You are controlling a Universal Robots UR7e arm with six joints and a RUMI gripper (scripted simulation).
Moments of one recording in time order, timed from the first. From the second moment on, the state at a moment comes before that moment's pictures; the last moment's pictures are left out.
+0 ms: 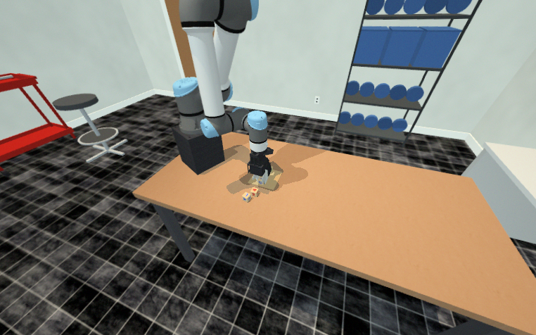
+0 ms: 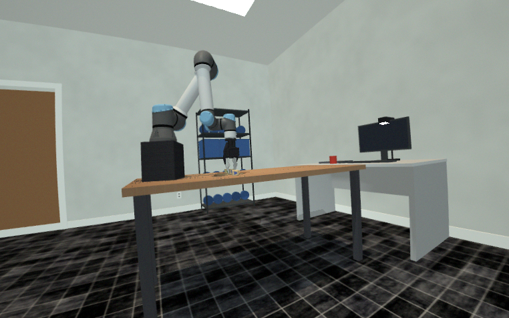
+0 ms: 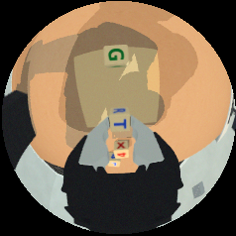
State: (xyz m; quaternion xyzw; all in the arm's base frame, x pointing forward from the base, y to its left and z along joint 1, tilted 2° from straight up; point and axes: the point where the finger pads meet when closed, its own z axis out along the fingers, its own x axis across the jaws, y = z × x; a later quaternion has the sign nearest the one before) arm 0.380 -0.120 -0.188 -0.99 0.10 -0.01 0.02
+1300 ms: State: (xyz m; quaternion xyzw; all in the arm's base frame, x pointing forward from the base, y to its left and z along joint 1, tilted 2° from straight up) arm 0.380 -0.120 -0.187 -0.99 0.10 -0.01 0.02
